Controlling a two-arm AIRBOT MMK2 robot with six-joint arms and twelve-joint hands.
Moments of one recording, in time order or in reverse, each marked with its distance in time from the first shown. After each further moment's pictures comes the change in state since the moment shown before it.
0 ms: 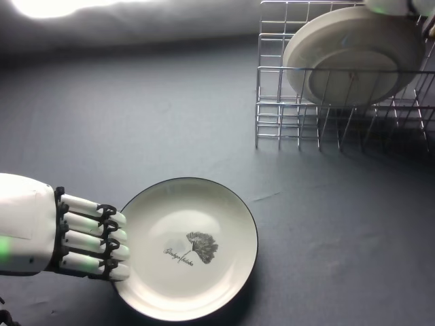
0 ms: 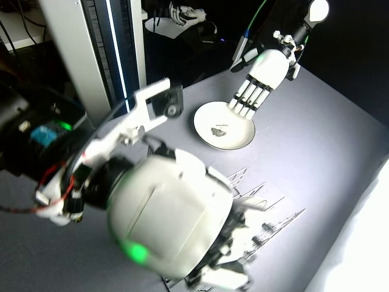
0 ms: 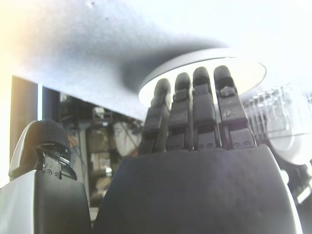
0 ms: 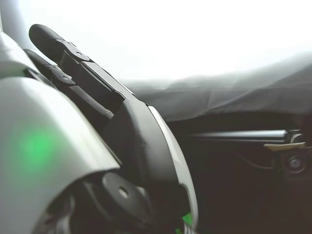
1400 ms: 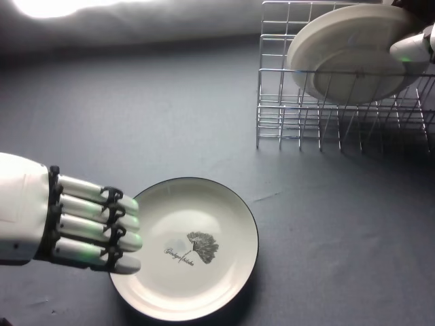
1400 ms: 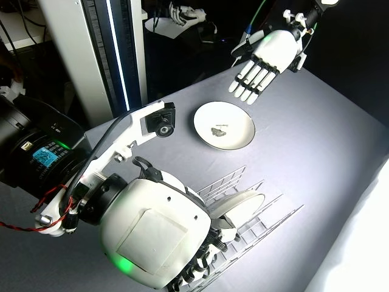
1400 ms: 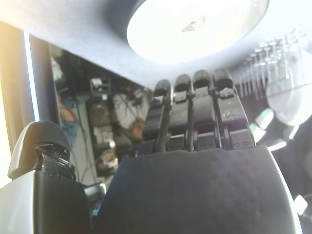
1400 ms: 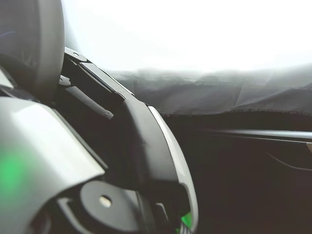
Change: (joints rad) left arm -0.113 0.059 -0.008 0.012 -0.149 -0.069; right arm -0.079 -0.002 0.063 0.171 -0.074 0.001
